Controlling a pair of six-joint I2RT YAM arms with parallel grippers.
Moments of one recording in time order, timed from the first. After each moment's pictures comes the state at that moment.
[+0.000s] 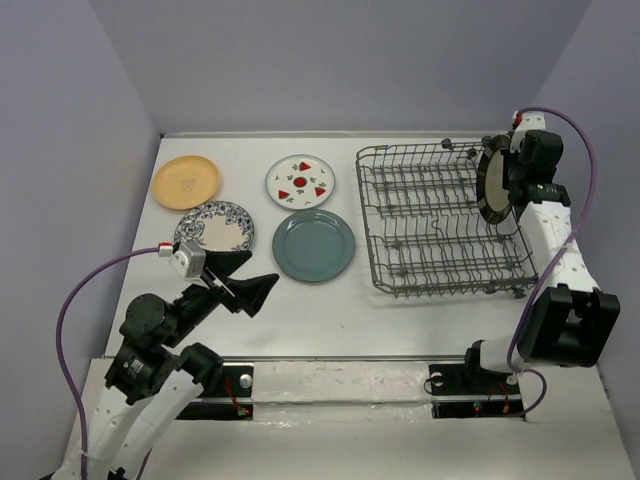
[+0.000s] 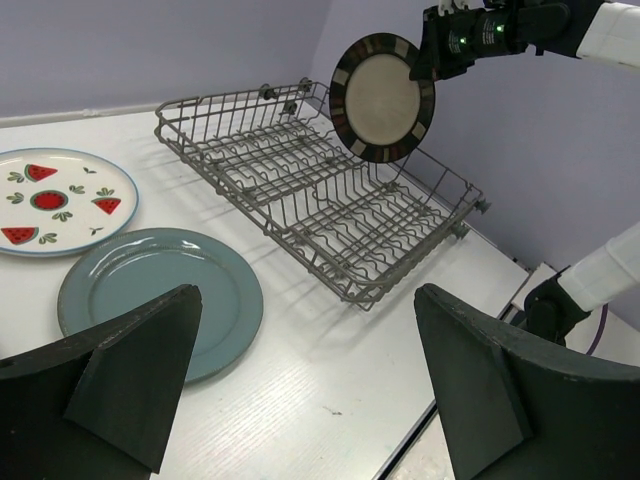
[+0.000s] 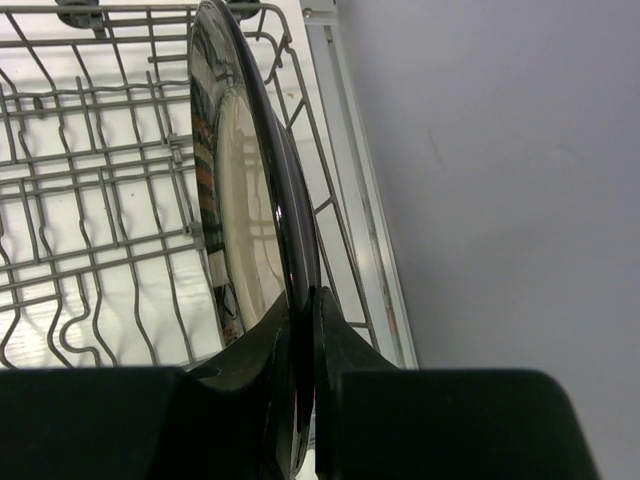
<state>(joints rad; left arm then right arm) -0.57 0.20 0.60 -0.27 0.21 -0.36 -0.16 1.40 1.26 -0.31 0.23 -0.25</state>
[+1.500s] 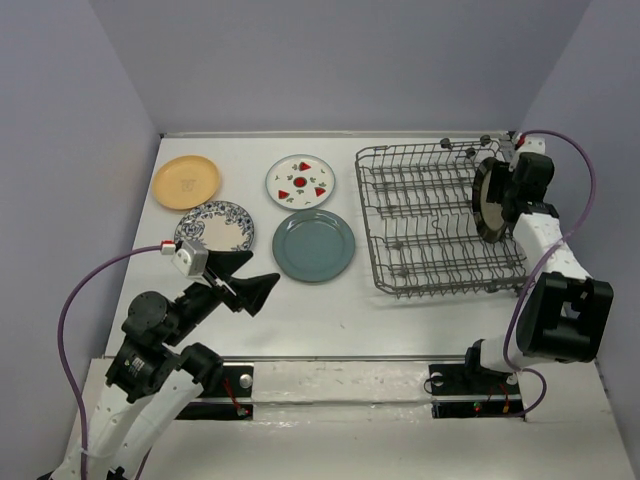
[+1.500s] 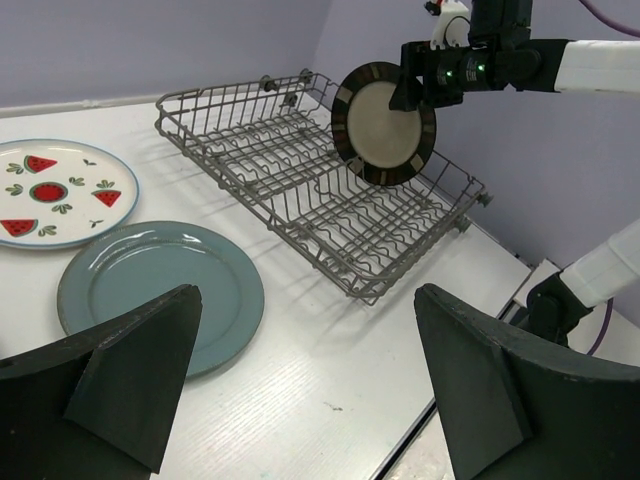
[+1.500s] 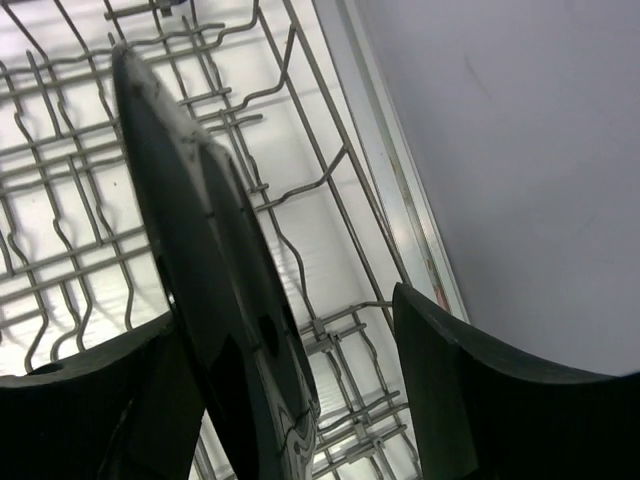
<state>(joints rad) -0.57 0.21 0.60 -0.28 0.21 -0.36 -0.21 1.44 1.04 -0.10 0.22 -0.12</state>
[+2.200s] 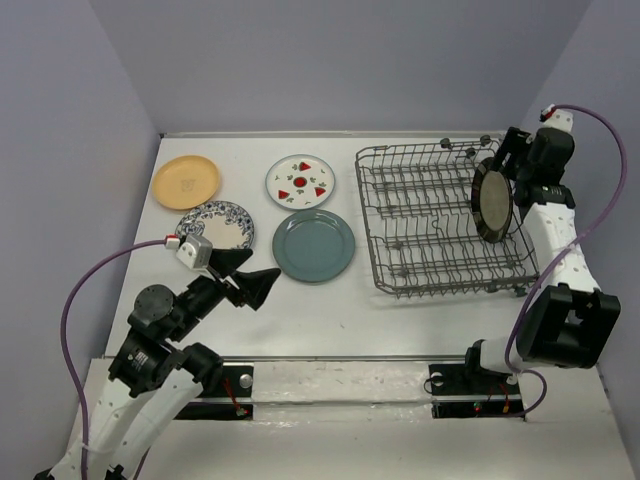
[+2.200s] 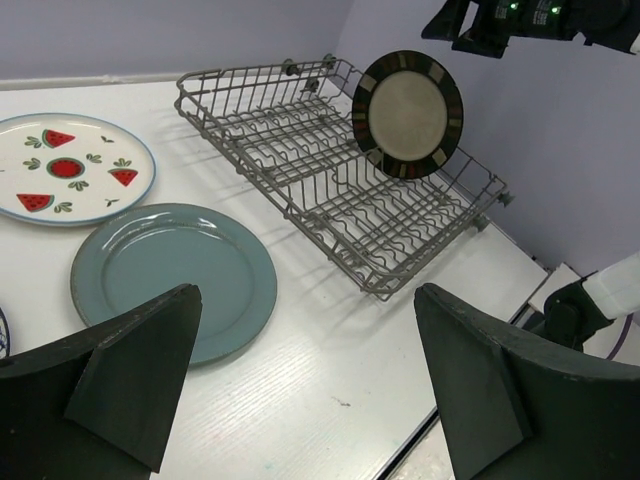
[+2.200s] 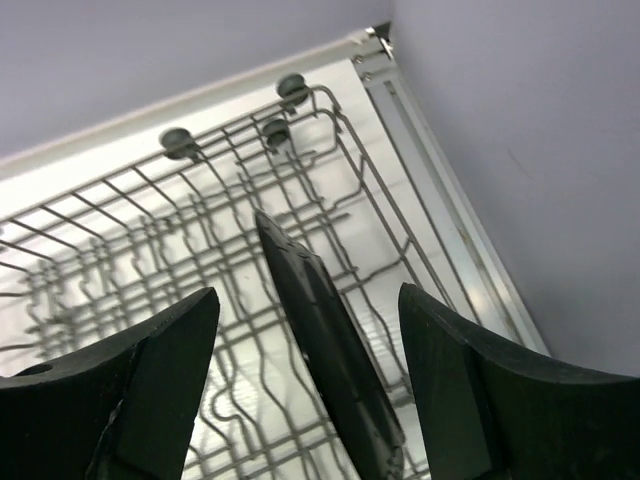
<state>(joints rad) -0.57 0.25 0.60 -0.29 0.17 -0.37 -0.21 1.41 1.23 -0.16 0.14 0.10</state>
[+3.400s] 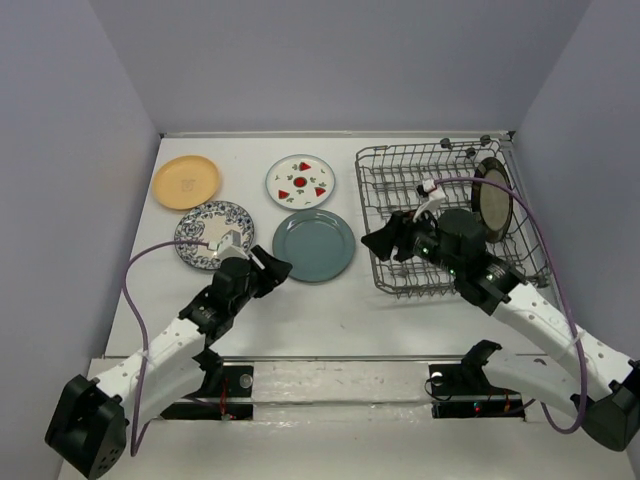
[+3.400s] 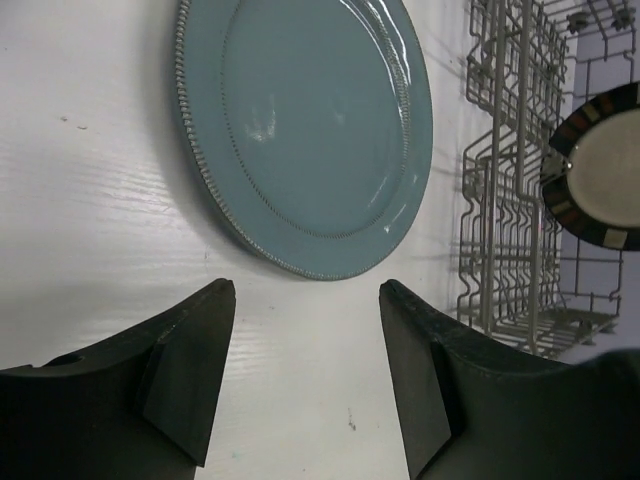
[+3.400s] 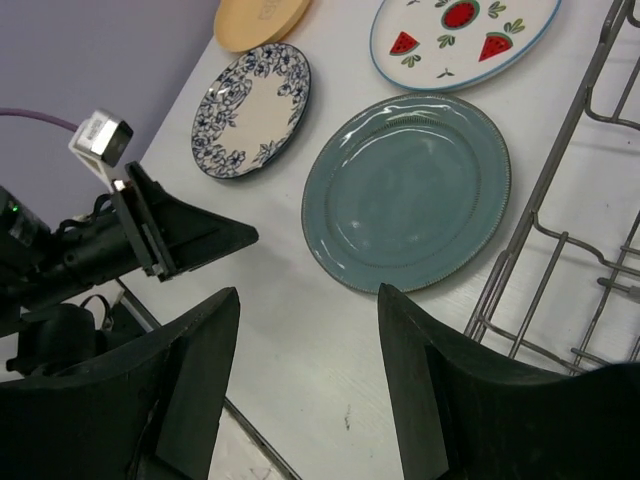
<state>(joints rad) -0.57 0.75 0.29 -0.01 -0.12 -0.97 0.66 0.96 0.84 -0.14 -0.12 0.51</state>
